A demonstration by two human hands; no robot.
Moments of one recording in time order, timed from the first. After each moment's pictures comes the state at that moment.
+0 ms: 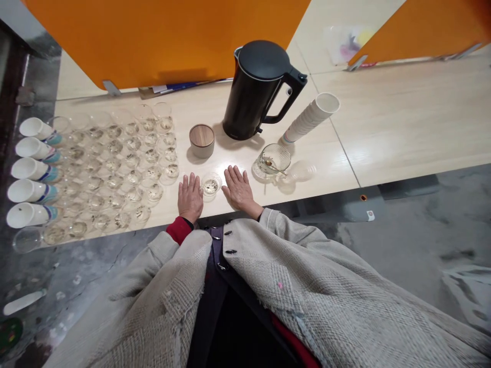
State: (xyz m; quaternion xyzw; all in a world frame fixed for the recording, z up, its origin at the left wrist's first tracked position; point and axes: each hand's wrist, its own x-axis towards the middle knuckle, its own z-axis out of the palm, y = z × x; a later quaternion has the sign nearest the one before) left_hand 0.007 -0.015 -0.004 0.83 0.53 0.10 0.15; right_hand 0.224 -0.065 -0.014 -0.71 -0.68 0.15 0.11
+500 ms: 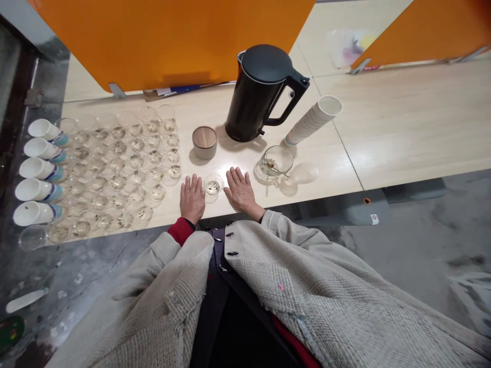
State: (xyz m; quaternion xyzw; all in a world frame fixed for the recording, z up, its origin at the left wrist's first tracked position) left_hand 0.008 -0.016 -0.001 0.83 0.53 0.09 0.15; right_hand 0.223 -0.065 -0.007 -0.71 -0.68 0.16 0.10
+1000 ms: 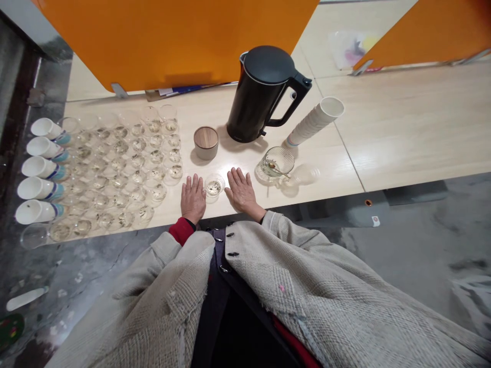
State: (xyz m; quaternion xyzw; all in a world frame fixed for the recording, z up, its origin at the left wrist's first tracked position) left_hand 0.008 -0.015 -0.004 0.84 0.52 0.07 0.13; right_hand 0.226 -0.066 -0.021 -0.71 -0.69 0.13 0.10
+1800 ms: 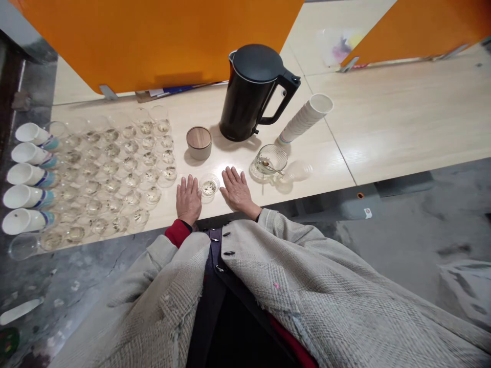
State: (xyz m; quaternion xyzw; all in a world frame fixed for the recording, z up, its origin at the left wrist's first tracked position) left_hand 0.009 -0.014 -0.002 0.83 0.53 0.08 0.15; right_hand 0.225 -0.063 -0.020 -0.71 -0.69 0.13 0.11
